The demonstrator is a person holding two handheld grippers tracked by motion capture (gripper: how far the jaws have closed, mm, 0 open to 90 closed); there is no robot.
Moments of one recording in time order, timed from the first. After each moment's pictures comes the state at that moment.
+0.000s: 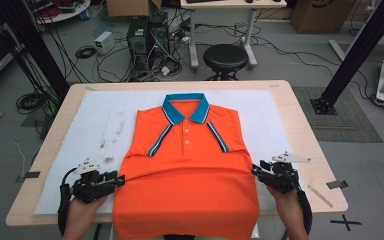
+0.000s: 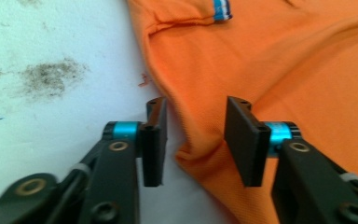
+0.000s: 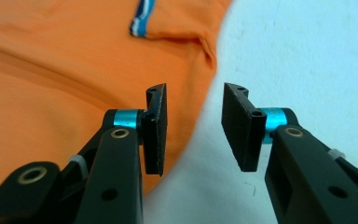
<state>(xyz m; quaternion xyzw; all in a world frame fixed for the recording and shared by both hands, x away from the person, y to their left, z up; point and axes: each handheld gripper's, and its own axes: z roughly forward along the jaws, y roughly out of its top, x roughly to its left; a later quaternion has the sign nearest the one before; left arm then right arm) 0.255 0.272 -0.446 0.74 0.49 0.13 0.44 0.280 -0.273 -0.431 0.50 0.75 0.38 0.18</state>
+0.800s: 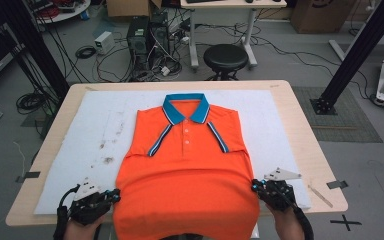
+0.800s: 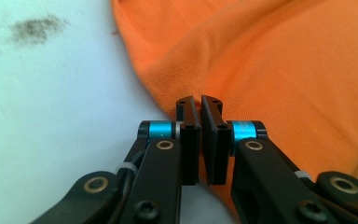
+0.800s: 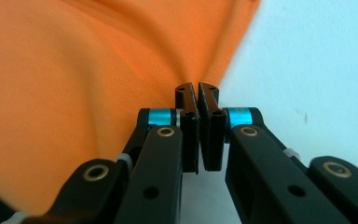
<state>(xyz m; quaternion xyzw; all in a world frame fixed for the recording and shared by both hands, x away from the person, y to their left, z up) 0.203 0.263 -0.451 0.76 0.48 0.17 0.40 0.241 -0.258 -0.445 0.48 0.79 0.33 0.18</state>
